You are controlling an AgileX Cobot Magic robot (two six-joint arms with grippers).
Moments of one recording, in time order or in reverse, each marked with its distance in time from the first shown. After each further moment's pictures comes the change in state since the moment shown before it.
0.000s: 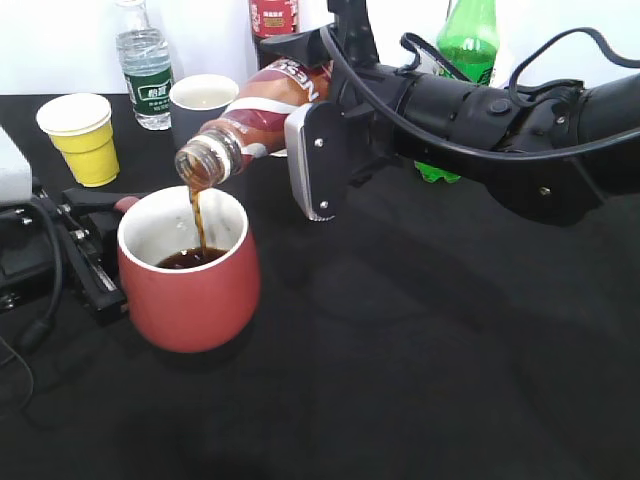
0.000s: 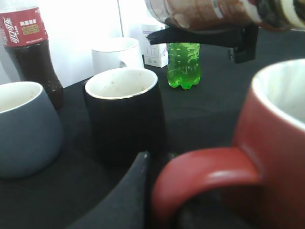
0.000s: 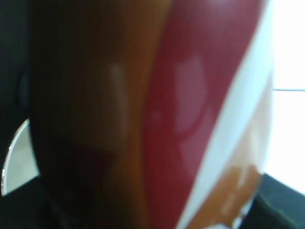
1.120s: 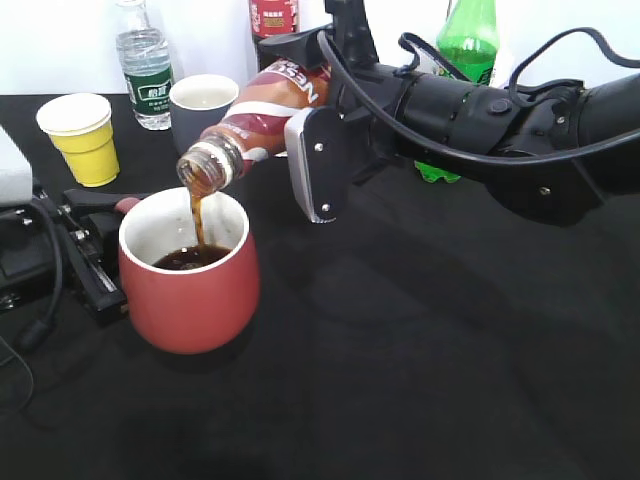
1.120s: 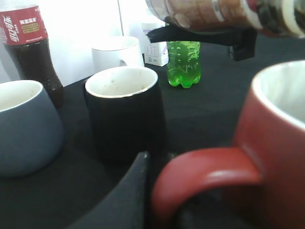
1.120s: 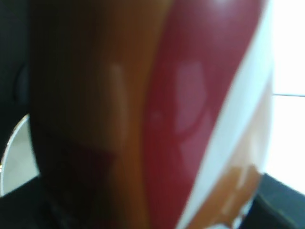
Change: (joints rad) left arm 0.000 0.000 0.000 0.000 0.004 0.000; right arm 0.000 0.000 0.000 0.000 -0.001 -0.037
